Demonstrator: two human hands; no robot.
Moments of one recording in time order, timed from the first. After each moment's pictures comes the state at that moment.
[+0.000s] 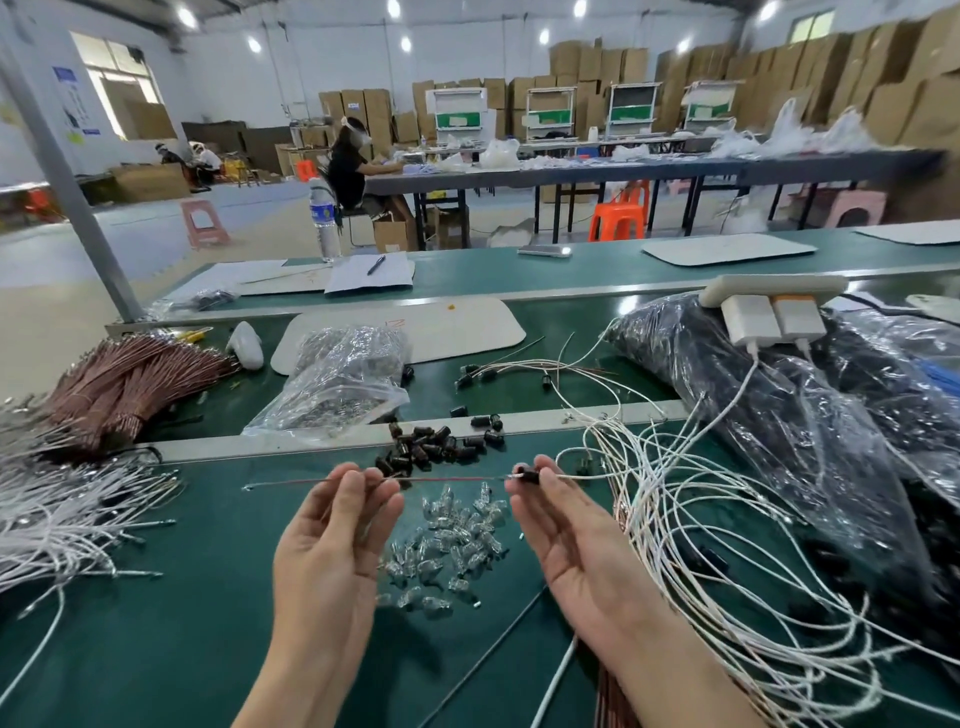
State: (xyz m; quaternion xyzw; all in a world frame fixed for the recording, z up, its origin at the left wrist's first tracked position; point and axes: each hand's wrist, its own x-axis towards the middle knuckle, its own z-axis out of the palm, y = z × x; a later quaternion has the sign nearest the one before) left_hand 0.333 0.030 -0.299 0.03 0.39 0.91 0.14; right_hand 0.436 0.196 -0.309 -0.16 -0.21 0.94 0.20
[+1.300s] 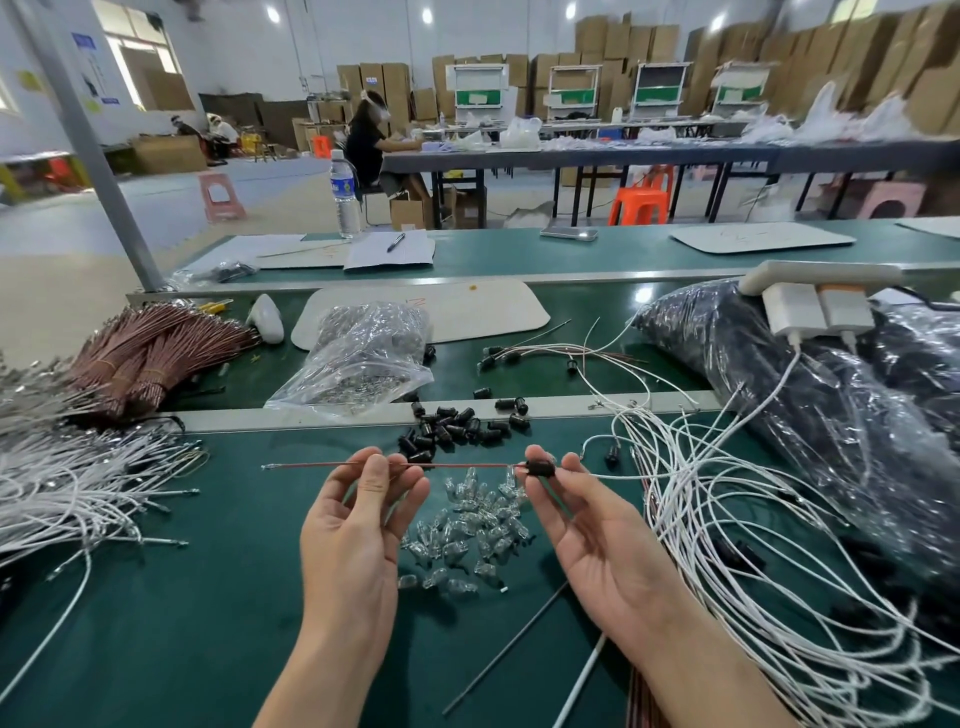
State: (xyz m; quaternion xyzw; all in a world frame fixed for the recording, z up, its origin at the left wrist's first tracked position) left_hand 0.330 0.030 -0.307 0.00 0.41 0.90 0.11; right_hand 0.425 0.189 -0.315 -0.15 -0.20 0.95 0.18
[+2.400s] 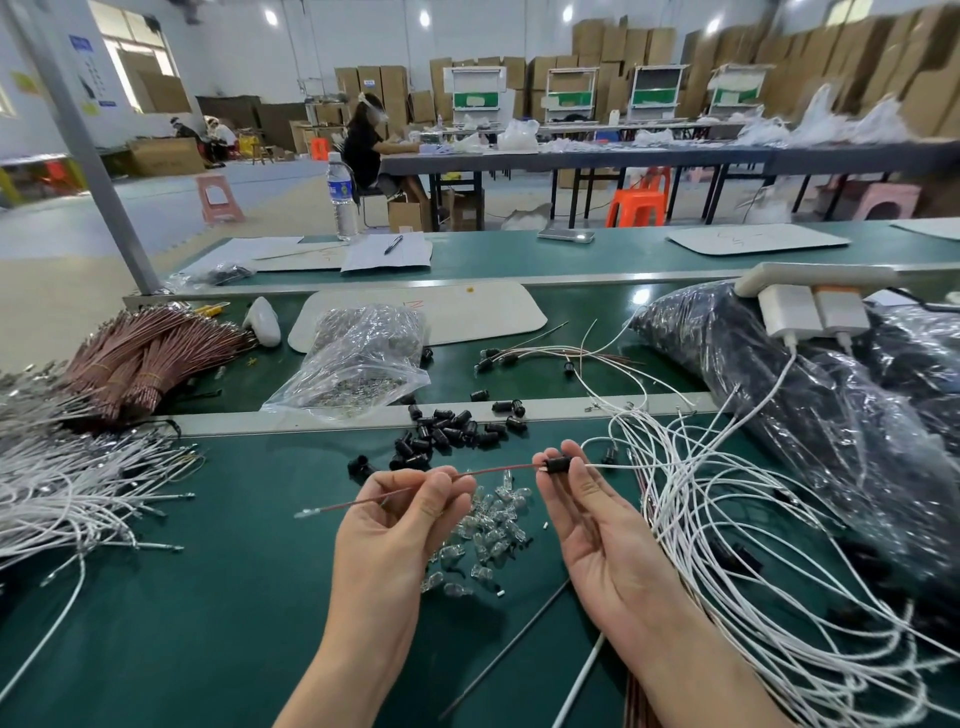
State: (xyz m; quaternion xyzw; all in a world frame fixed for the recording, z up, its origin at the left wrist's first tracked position) left_hand 0.345 0.043 -0.310 0.07 0.45 0.88 0.16; right_hand 0.425 0.191 -0.316 -0.15 -0.18 0.94 0.23
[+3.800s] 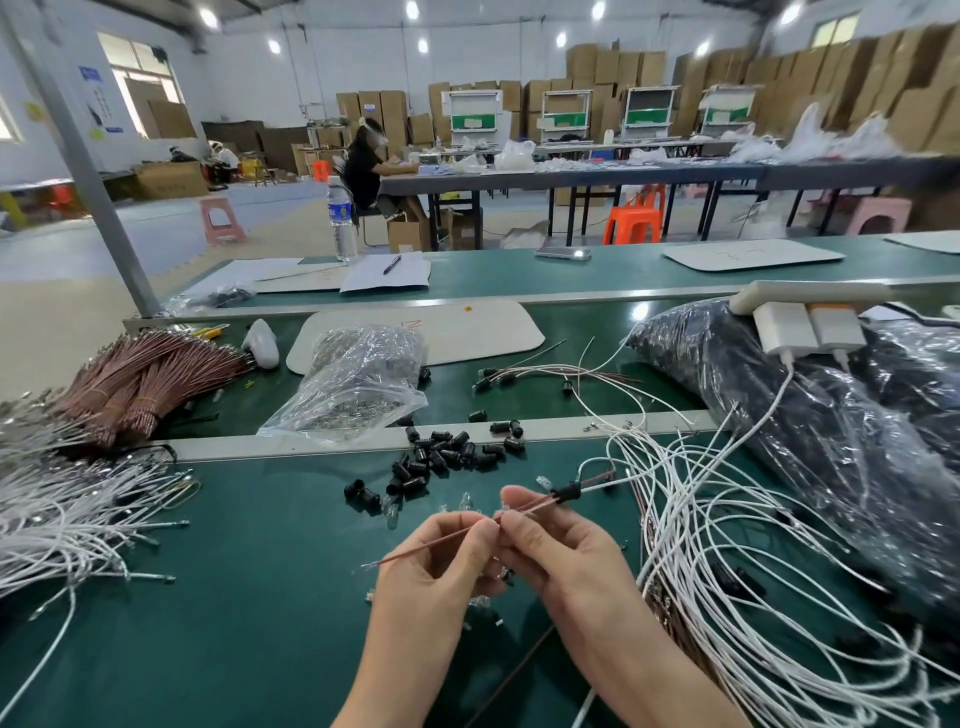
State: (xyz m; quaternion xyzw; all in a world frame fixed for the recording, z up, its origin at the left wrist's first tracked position) left_hand 0.358 0.054 -0.325 0.19 0.62 0.75 0.15; right_hand 0.422 0.171 -0.319 -0.15 -0.42 0.87 0.19
